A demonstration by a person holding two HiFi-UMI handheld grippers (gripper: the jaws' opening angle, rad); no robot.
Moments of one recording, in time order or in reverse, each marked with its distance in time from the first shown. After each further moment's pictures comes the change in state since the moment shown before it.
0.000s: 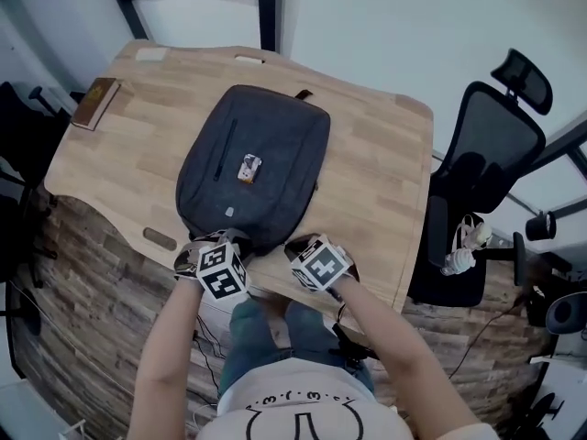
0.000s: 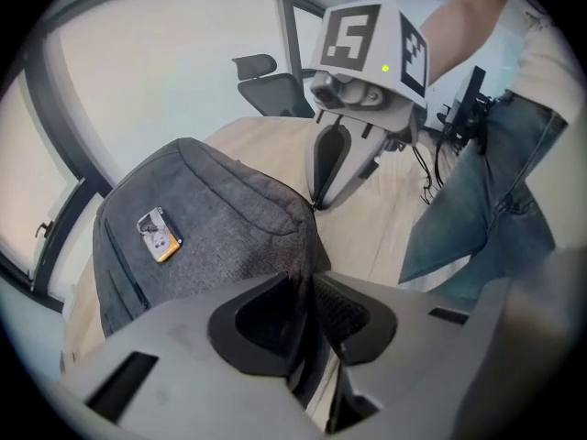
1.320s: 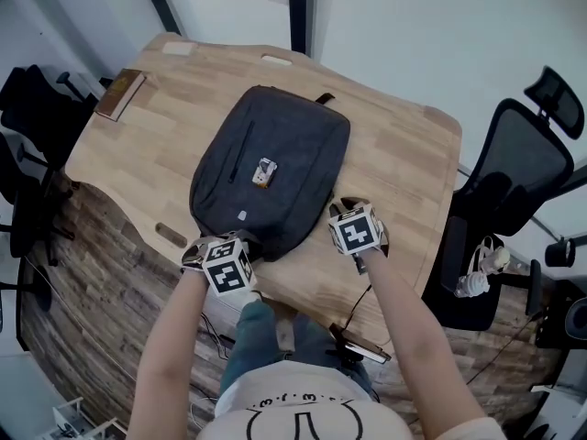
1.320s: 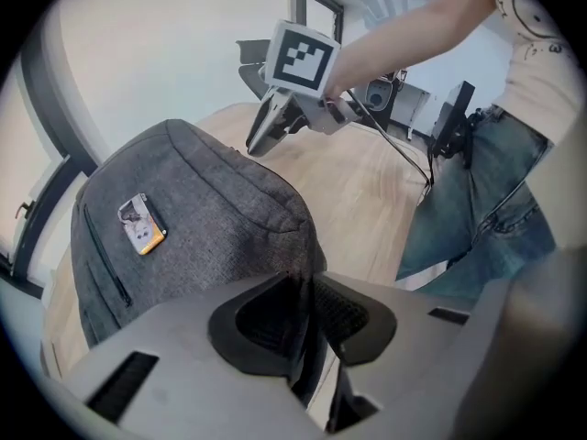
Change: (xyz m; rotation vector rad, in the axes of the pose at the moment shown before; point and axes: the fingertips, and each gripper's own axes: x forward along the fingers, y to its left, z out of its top) left arm 0.006 0.001 -0.001 -0.062 0.053 -0.103; right arm -0.024 -0.163 0.031 0.116 -0.091 -0.345
